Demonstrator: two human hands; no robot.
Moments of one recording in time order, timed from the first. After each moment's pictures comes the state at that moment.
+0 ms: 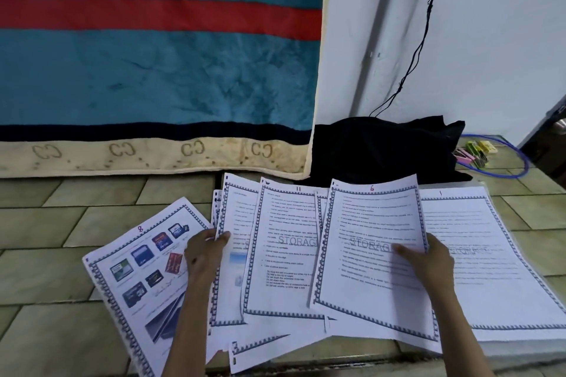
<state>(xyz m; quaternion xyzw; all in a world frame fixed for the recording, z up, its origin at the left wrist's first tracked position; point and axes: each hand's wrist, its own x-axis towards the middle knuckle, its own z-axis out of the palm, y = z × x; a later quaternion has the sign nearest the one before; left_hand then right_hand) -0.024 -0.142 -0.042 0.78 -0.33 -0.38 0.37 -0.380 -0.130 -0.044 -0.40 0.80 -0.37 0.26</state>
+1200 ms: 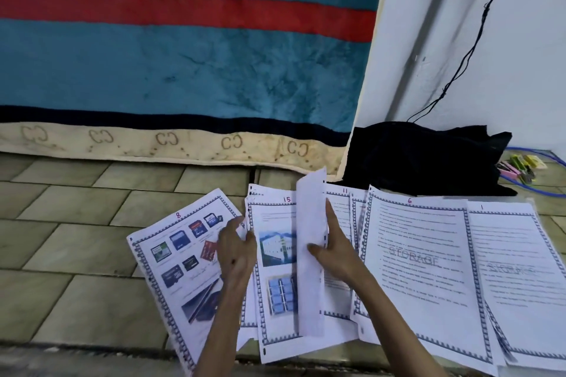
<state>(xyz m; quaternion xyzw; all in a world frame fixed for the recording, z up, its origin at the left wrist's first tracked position) -0.023 -0.123 -0.033 0.78 -0.36 -0.35 0.37 -0.201 -0.136 -0.024 -0.65 0.57 -0.24 0.44</state>
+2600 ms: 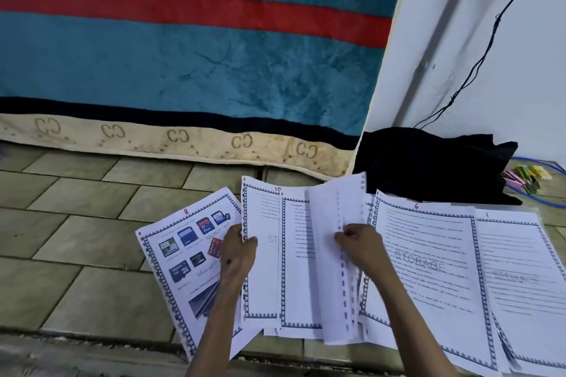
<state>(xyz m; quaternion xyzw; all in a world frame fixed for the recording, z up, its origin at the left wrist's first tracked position) -0.011 -0.117 -0.041 0.76 -0.32 -0.40 0.39 -0.217 -0.148 -0.008 -0.62 0.68 -0.21 0.32</state>
